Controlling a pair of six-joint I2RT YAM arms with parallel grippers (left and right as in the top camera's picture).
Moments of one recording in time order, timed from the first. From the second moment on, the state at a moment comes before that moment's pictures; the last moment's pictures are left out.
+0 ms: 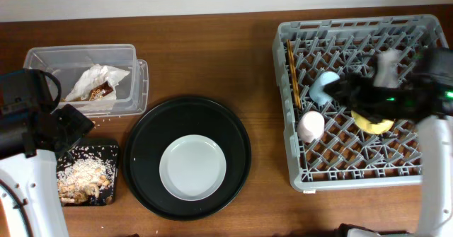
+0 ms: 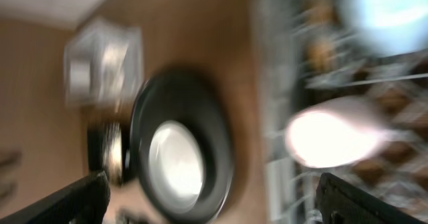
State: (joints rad) left arm 0.29 1.32 1.53 -1.45 -0.26 -0.56; right arm -0.25 1.39 1.38 -1.17 -0.75 0.10
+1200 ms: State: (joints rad) left arm 0.29 1.32 1.53 -1.45 -0.25 -0.56; right arm 0.81 2.04 1.38 -0.74 -0.02 0.63
